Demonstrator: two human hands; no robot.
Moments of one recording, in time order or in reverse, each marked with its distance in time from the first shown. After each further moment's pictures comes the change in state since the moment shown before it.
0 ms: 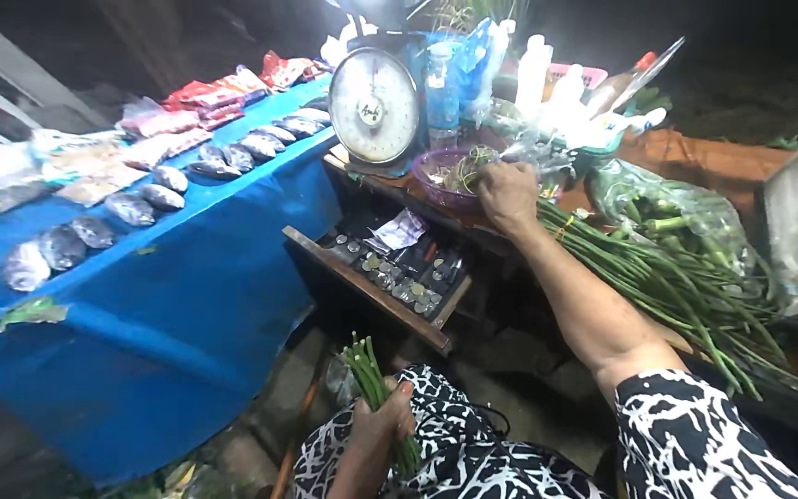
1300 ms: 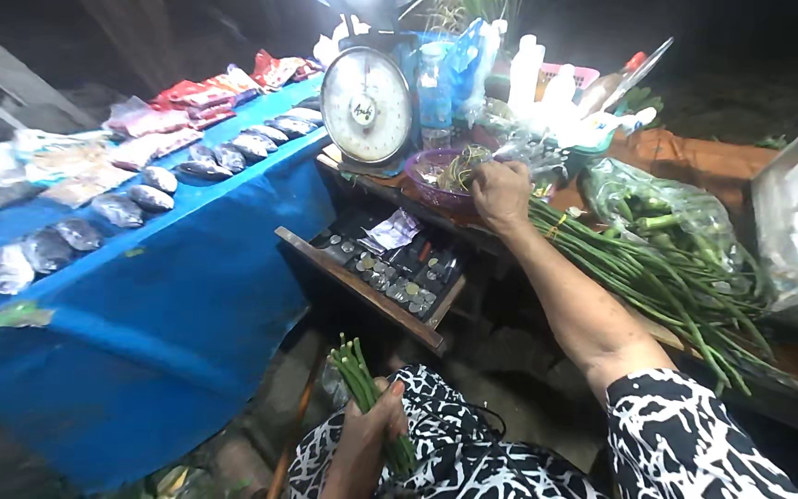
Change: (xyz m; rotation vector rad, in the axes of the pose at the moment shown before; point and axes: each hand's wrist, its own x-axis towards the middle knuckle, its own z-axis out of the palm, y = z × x) left_hand -0.001 0.001 -0.002 0.012 -0.007 0.044; right_hand -0.003 0.002 0.009 -0.022 0.114 -0.024
